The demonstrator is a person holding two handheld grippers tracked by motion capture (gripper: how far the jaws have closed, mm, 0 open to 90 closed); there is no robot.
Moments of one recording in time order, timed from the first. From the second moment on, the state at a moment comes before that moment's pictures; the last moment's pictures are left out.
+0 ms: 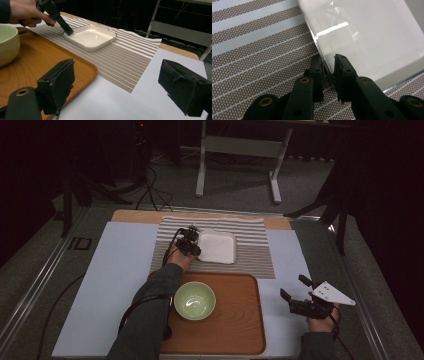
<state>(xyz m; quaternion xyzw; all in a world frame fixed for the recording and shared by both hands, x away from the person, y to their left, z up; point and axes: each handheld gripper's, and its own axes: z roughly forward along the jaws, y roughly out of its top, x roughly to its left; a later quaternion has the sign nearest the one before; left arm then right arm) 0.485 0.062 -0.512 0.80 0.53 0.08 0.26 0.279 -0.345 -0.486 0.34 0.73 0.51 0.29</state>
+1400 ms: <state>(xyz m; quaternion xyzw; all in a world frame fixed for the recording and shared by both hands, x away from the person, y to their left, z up) 0.477 0.071 -0.459 0.78 0.52 0.06 0.34 0.279 -0.344 -0.486 0.34 0.74 0.51 0.29</state>
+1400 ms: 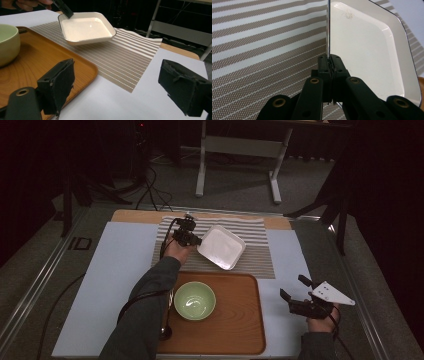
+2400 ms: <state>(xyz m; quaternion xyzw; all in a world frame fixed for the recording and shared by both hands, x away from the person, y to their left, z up) 0.437 0.057 -0.409 0.84 0.39 0.07 0.37 0.278 -0.346 -0.486 0.34 0.73 0.51 0.29</state>
